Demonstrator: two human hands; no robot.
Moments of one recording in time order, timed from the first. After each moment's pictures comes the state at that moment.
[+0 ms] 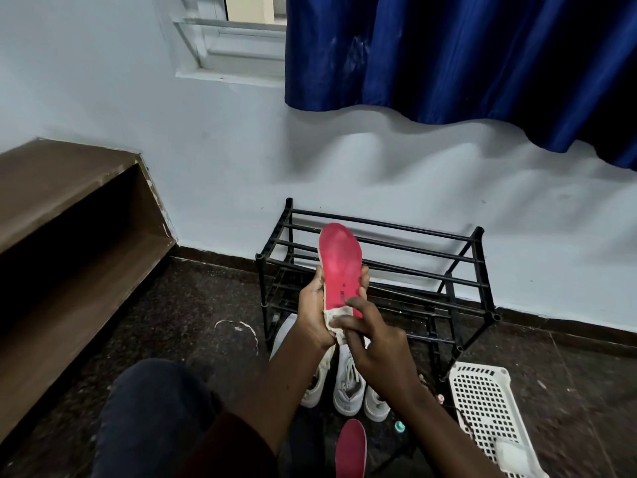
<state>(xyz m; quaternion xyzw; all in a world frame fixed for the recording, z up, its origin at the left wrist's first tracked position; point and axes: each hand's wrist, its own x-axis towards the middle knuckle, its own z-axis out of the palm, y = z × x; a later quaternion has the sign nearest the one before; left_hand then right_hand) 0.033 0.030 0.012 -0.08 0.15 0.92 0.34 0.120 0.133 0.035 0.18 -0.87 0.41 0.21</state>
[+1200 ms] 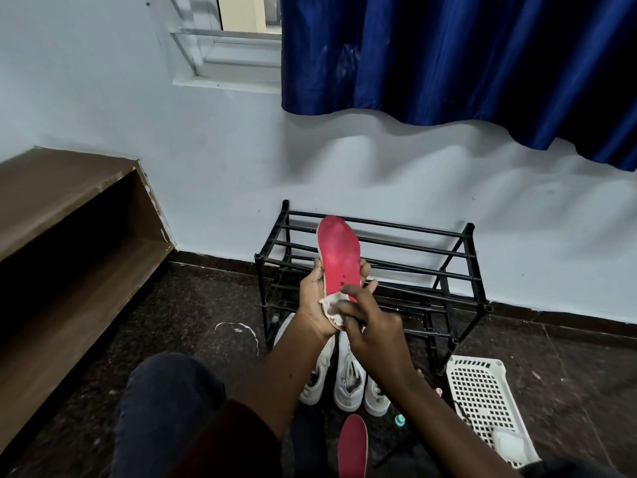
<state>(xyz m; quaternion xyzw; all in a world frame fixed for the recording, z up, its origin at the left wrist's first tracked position) 0.042 0.035 0.025 -0.08 0.21 0.93 0.28 0.124 0.125 0.044 0.17 -0.86 0.41 0.25</state>
